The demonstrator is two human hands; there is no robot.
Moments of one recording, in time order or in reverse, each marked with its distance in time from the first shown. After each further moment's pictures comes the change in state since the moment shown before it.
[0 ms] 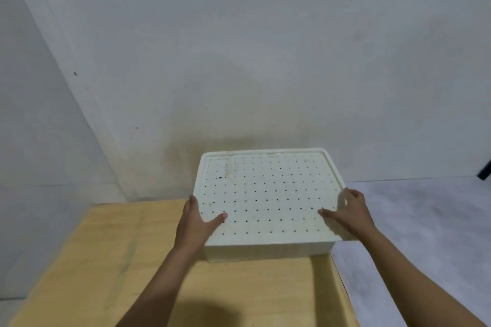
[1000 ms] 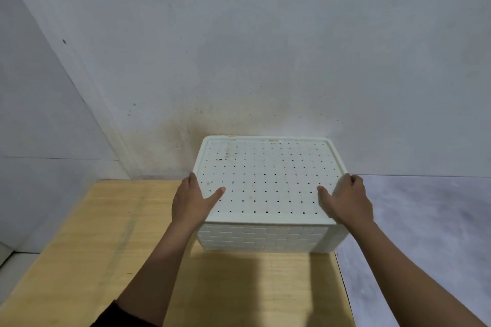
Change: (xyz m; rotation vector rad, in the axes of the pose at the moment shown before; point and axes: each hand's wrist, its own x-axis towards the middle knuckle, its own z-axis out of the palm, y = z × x) left_hand 0.039 0.006 0.021 0.295 0.114 -0.016; right_hand 0.058 0.010 0.034 -0.360 0.125 -0.118
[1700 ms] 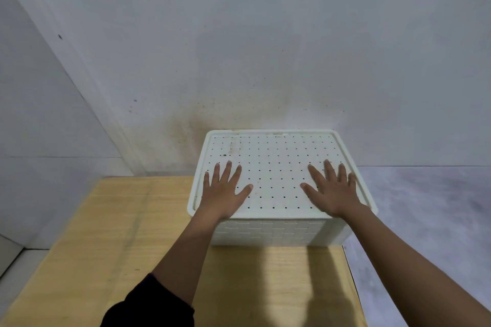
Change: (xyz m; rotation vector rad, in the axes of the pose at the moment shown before) left_hand 0.010 0.031 0.024 0.277 -0.283 0.297; right_hand 0.002 -0.026 0.011 -0.256 -0.360 -0.230
